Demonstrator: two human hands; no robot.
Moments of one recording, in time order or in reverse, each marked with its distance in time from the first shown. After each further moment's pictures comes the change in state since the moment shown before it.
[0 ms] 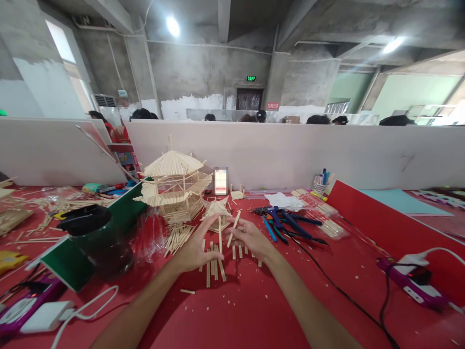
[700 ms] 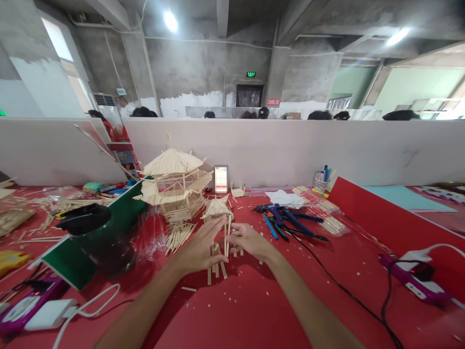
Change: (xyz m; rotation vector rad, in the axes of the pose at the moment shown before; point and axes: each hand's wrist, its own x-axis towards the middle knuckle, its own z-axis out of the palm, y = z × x) left_hand 0.002 0.004 0.002 0.337 -0.168 0.173; right_hand -0.006 -0.004 0.008 -0.176 -0.121 0.079
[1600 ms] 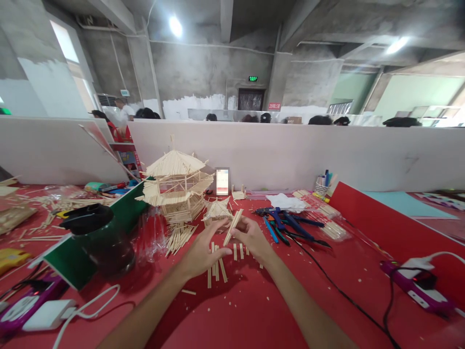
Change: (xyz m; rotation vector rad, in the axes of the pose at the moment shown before) left_hand 0.006 0.020 0.001 -0.320 0.225 -0.171; right_hand 0.007 0.001 0.000 0.136 0.164 -0.260
